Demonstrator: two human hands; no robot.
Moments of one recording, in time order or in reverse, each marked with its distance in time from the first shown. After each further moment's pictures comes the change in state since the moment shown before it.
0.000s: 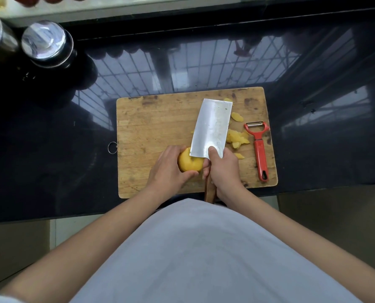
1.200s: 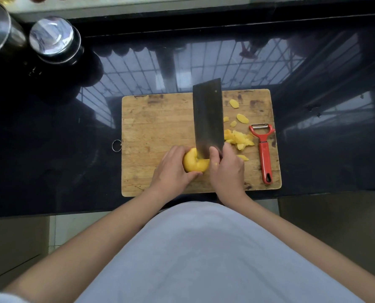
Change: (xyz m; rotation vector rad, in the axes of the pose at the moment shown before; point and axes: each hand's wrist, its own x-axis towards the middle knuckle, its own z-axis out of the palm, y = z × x) left_hand -0.004 0.005 -0.001 0.044 0.022 0.017; right_hand -0.012 0.003 -0.002 -0.641 0.124 -0.511
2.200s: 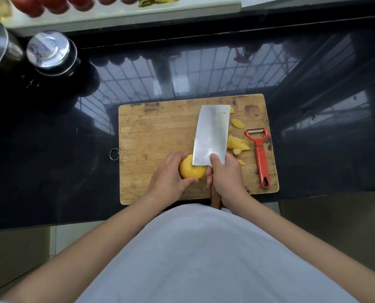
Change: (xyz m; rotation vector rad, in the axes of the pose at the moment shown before) left_hand 0.004 -0.008 -0.001 -0.072 -0.039 0.017; right_hand 0.011 -0.002 -0.008 0.491 -0.159 0.464
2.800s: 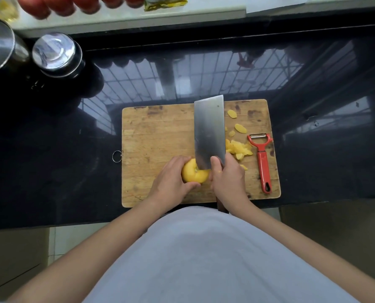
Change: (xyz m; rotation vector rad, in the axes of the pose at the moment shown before) left_hand 0.000 0.000 -0.002 0.039 -0.008 0.035; right_hand 0.001 0.003 0.002 -0.387 0.096 -0.281
